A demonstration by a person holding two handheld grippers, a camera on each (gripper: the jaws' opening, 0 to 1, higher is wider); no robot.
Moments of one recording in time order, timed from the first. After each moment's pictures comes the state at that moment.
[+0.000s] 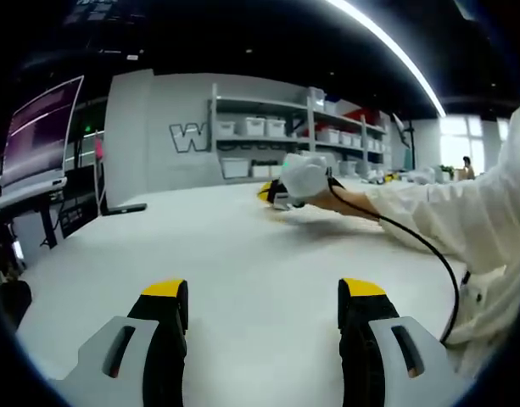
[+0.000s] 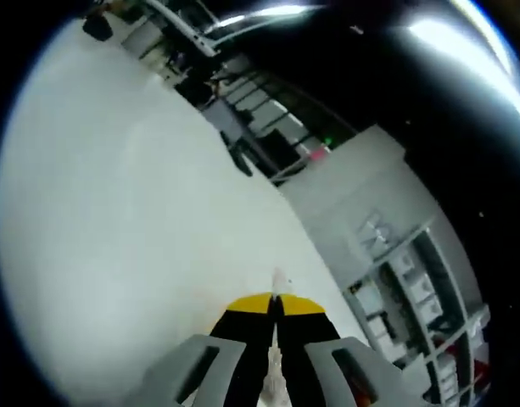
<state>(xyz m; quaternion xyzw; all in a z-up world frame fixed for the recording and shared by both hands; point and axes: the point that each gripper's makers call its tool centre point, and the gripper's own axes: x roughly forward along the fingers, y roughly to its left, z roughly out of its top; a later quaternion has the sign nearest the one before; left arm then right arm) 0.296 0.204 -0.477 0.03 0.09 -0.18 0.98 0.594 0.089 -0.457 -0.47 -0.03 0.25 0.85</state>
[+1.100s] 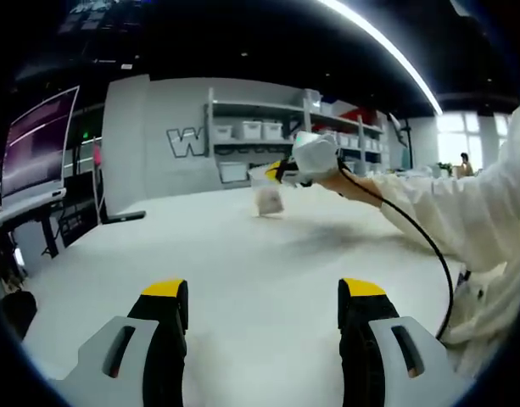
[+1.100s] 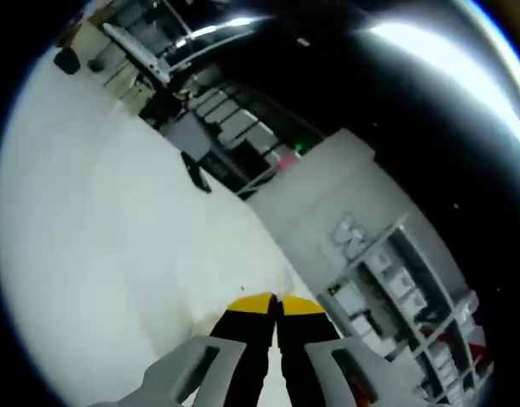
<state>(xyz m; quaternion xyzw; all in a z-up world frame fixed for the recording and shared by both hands) 0.291 0.199 -0.466 0.04 0.08 -0.19 0.98 0.585 0.056 -0.395 -0.43 -0.07 0.21 0.87</state>
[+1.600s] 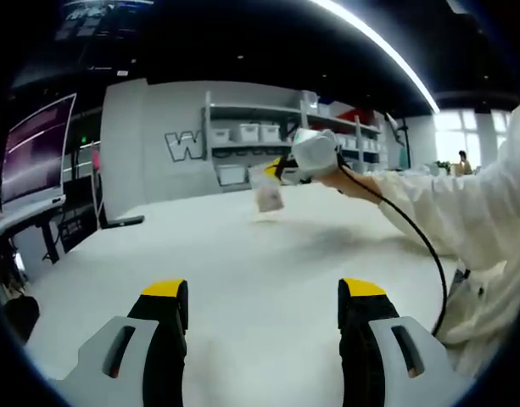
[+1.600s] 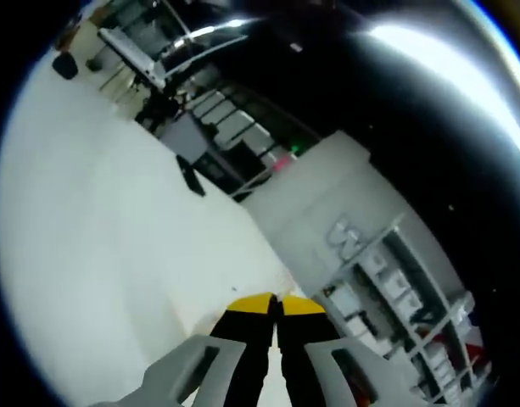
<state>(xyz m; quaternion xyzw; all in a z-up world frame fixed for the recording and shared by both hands) 0.285 0.194 -0.461 0.04 0.07 -0.19 0.98 0.576 0.049 -0.379 -0.43 -0.08 0.20 0.88</state>
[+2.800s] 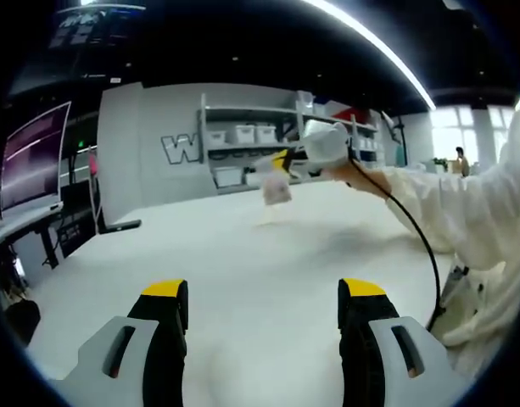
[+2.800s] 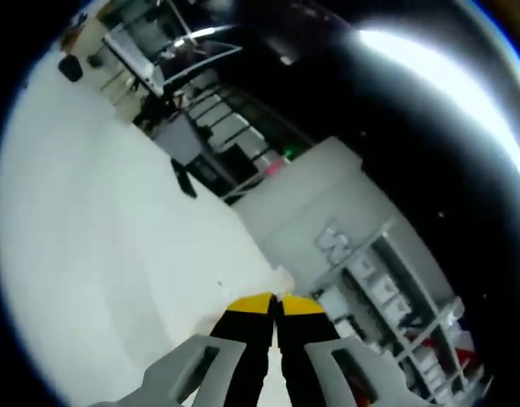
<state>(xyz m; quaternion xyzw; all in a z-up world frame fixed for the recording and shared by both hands) 0.275 0.179 -0.452 0.05 0.07 -0.20 0.98 0.549 0.016 -0.352 -0.44 -0.10 0.19 0.87</state>
